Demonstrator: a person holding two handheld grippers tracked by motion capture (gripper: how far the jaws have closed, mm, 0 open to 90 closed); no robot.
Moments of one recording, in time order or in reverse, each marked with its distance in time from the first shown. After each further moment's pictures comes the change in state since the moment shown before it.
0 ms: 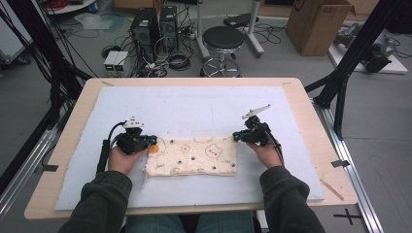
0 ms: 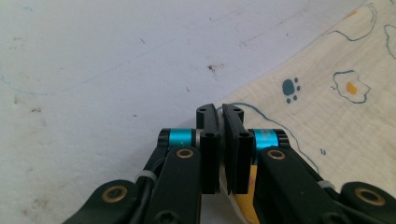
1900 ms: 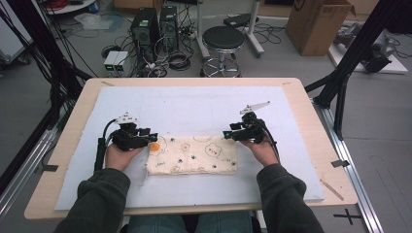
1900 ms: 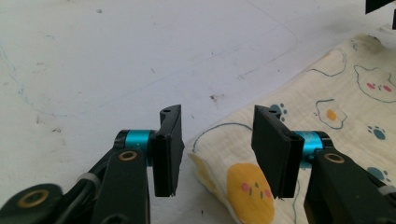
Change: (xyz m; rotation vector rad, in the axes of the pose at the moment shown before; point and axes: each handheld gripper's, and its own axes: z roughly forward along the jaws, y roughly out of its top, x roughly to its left) left arm 0.008 0.006 -0.013 -0.091 -0.048 -0.047; right arm 0.009 0.015 0.000 -0.128 0.089 -0.004
